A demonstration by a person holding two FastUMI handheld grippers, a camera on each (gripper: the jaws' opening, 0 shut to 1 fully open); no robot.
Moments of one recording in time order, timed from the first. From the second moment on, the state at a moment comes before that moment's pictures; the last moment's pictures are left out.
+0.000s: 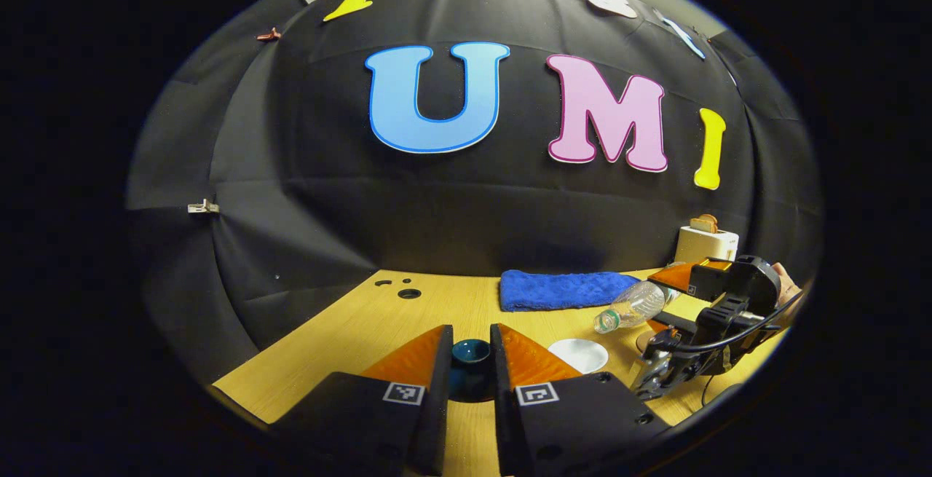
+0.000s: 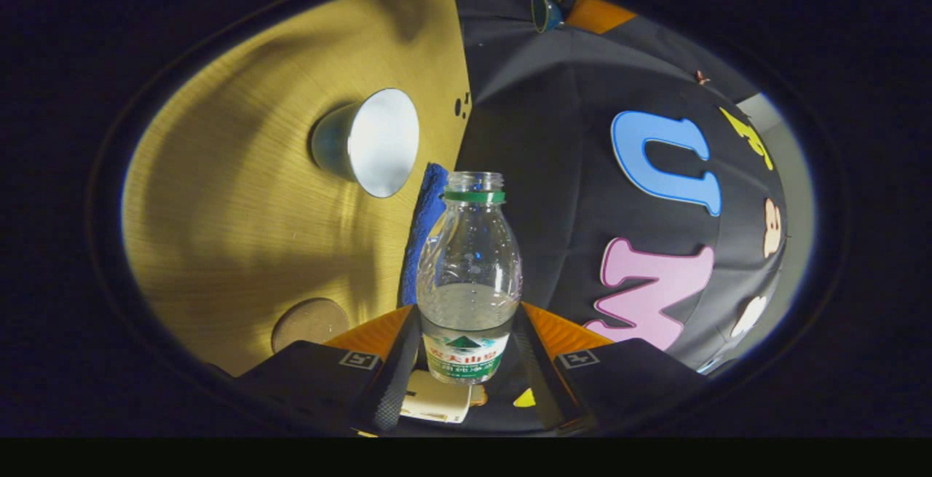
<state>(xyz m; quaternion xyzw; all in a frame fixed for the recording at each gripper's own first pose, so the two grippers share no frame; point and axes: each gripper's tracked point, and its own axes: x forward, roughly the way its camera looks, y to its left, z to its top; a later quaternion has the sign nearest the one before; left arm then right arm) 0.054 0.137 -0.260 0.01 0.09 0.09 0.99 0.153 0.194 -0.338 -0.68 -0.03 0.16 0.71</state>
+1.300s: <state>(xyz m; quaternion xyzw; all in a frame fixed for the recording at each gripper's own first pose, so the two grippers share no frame) 0.054 0.147 -0.269 -0.01 0.08 0.09 0.99 0.140 0.187 -0.373 -0.77 -0.10 0.16 0.60</state>
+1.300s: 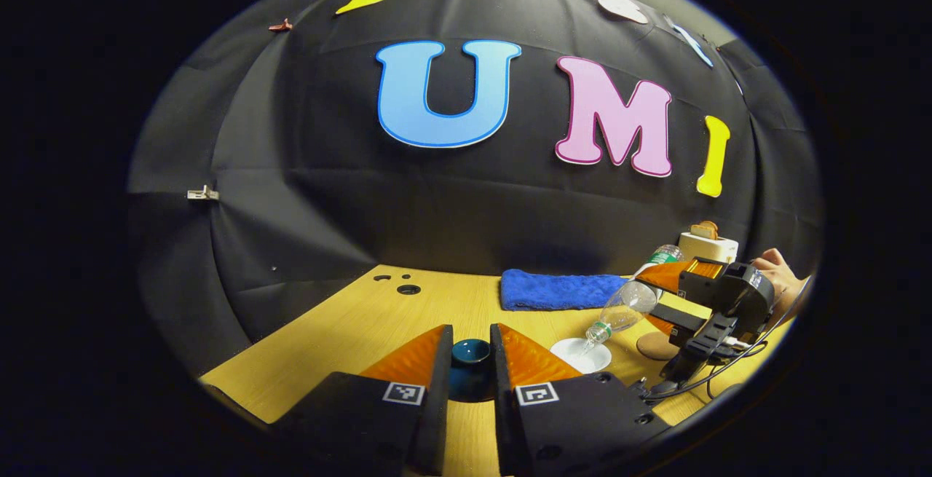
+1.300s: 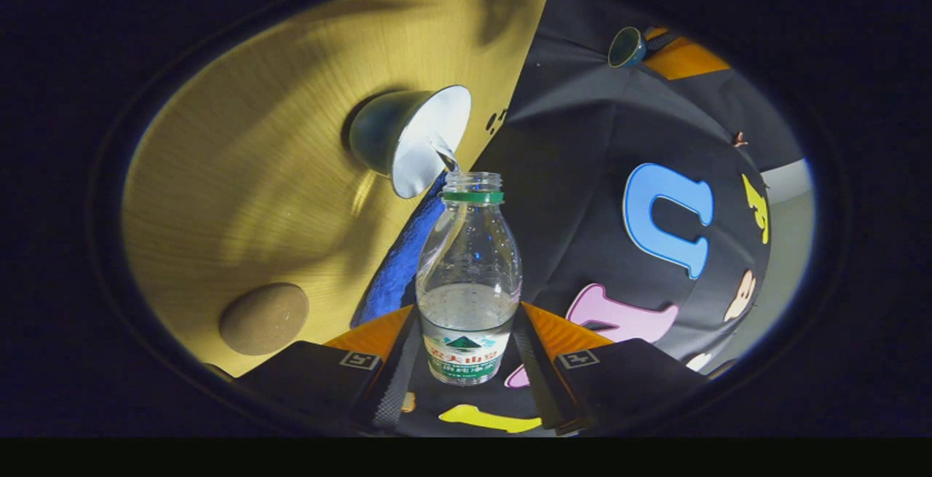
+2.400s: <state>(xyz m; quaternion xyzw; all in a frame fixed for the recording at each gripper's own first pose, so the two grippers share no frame) 0.043 0.159 -0.255 -0.01 0.06 0.11 0.99 0.131 0.179 -0.397 -0.81 -0.22 0.10 0.54</state>
